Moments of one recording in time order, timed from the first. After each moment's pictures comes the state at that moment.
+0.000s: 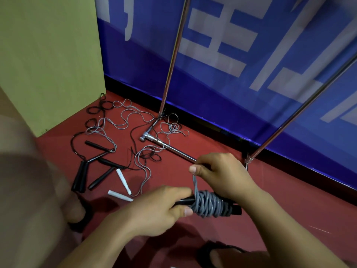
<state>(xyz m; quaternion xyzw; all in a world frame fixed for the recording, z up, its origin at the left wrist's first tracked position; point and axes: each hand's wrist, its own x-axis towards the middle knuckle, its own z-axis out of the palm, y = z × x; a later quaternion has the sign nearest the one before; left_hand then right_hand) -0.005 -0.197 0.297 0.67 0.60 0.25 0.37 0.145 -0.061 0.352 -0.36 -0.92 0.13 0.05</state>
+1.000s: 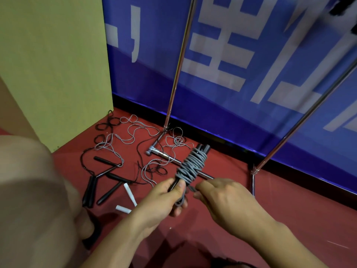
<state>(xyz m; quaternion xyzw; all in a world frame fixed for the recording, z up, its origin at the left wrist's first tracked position) -0.008 -0.186 0.296 0.32 0.55 0.54 0.56 0.155 -0.093 0.347 -0.18 -0.98 -0.06 0.10</state>
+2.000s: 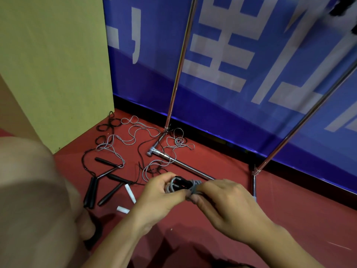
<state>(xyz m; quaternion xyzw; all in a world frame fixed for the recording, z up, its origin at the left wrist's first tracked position) -0.015 -0.185 0.301 0.36 0.57 0.58 0.46 0.155 -0.108 0.361 -0.18 -0.97 0.06 0.16</state>
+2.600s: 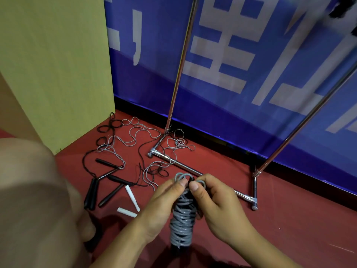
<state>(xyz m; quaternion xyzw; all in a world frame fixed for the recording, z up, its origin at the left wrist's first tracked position) 0.002 -0.191 0.310 0.30 0.43 0.66 0.54 0.133 -0.126 0.344 -0.31 -0.80 0.42 0.30</state>
